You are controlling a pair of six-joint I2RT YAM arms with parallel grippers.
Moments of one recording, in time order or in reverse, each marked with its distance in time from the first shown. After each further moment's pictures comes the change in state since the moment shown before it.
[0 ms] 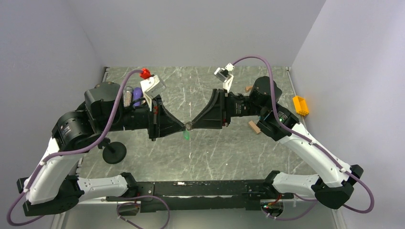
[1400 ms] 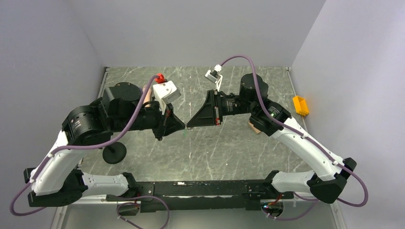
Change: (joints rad) left arm -0.062 0.079 0.063 -0.149 -0.189 0.151; right arm 0.000 0.075 0.042 -0.128 0.016 0.018
